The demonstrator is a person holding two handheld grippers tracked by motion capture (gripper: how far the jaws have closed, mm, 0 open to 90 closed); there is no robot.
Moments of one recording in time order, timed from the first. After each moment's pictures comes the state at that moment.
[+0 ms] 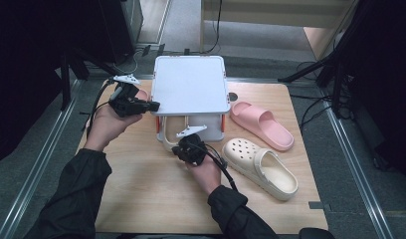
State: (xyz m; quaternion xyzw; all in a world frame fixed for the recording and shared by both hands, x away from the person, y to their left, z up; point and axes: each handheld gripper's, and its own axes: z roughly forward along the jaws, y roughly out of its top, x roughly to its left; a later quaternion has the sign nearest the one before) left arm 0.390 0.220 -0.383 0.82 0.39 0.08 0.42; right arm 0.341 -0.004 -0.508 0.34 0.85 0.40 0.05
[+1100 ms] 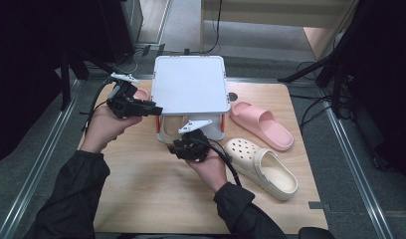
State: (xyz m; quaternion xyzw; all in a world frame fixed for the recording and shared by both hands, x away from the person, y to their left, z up) left arm 0.378 0.219 -0.369 0.81 0.41 0.04 0.42; right arm 0.335 -0.016 -0.474 0.29 0.85 0.44 0.03
